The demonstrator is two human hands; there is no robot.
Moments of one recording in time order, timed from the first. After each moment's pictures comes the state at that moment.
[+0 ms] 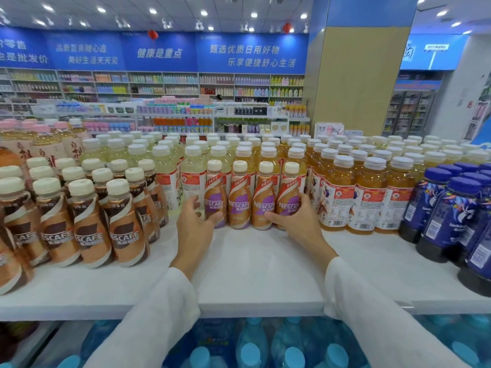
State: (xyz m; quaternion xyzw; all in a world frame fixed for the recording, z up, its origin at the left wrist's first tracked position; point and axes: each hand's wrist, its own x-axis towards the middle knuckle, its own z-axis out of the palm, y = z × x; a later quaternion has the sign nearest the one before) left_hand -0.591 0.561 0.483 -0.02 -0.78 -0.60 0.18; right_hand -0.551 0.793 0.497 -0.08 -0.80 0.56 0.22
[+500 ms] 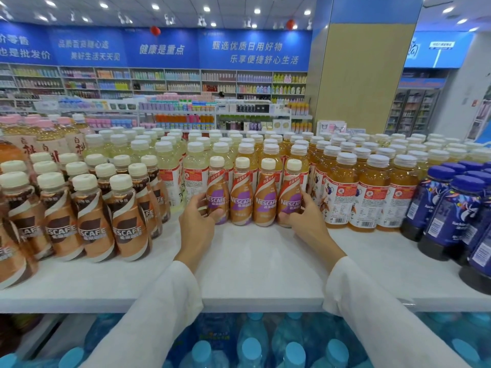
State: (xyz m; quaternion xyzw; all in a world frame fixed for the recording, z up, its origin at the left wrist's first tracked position) left_hand -0.590 0.562 0.483 -0.04 -0.75 -0.64 0.17; right_hand -0.546 0.796 0.500 -0.07 -0.78 0.59 0.19
